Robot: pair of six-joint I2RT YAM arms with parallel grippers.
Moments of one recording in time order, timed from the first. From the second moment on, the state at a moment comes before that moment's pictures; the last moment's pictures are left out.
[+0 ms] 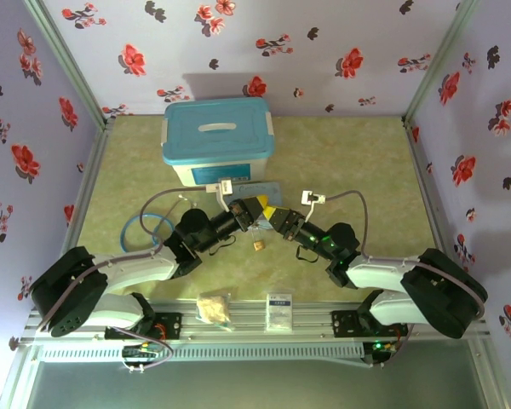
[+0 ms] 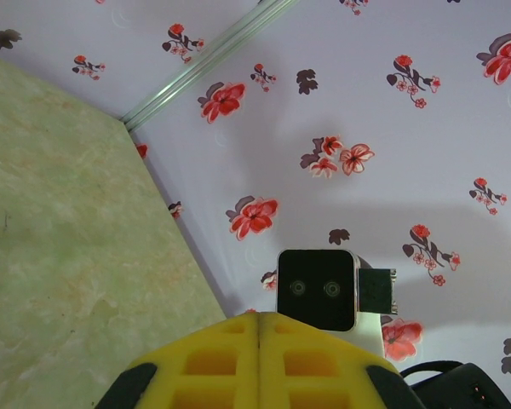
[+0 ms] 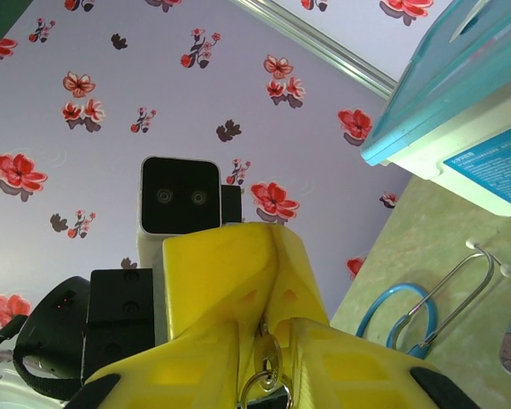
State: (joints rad) left arm -0.93 1.32 0.51 0.92 0.07 -0.96; right arm 0.78 1.28 0.27 1.25 -0.30 1.07
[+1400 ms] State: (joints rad) left arm -1.07 1.42 0.55 0.14 -0.29 -0.97; right arm 0.80 0.82 0.41 -0.07 0.00 0.71
